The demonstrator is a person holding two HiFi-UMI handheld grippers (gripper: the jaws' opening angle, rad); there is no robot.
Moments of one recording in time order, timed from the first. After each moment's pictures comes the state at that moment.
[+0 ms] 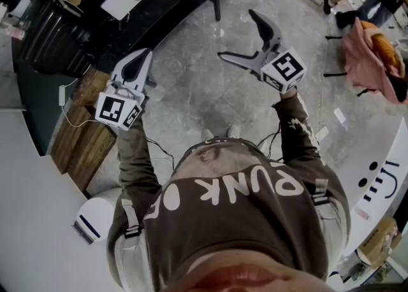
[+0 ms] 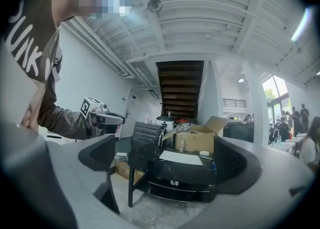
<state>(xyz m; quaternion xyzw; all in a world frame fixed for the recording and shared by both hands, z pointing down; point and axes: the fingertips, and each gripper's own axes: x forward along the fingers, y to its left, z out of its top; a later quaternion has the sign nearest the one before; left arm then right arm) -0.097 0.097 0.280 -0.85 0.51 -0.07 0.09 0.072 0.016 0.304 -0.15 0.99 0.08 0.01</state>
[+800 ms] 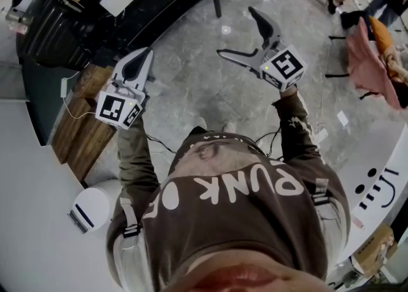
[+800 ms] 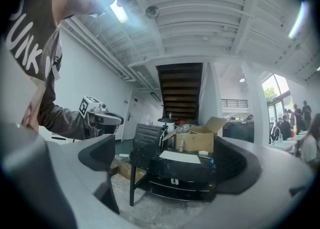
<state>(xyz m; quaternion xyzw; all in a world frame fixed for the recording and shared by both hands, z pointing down) -0.026 0.095 0.287 -0.84 0.52 -0.09 0.09 0.134 0.005 0.314 -0.14 0.99 0.07 0.02</state>
